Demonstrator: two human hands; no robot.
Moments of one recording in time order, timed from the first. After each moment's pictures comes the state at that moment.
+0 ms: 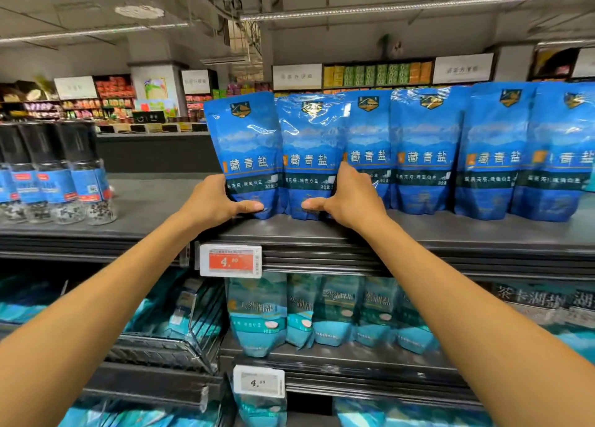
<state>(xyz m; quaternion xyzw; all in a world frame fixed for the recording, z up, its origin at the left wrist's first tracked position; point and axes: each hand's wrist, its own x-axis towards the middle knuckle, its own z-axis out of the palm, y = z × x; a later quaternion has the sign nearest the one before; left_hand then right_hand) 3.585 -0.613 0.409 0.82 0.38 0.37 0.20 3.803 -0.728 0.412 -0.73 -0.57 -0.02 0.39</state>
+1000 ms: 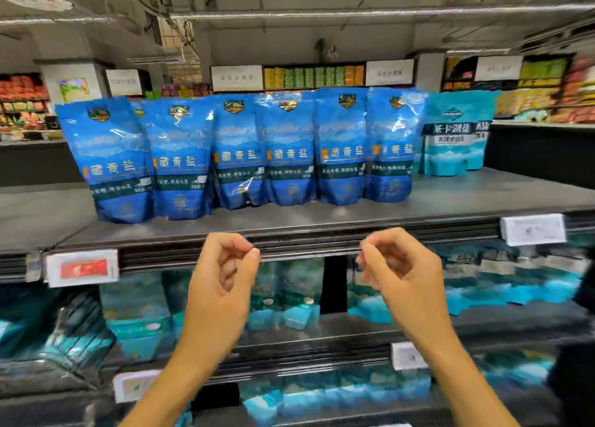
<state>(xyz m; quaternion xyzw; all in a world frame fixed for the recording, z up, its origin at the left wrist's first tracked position) 3.723 -0.838 0.316 0.71 0.13 0.59 0.37 3.917 -0.963 0.319 -0.52 -0.49 -0.02 0.70</state>
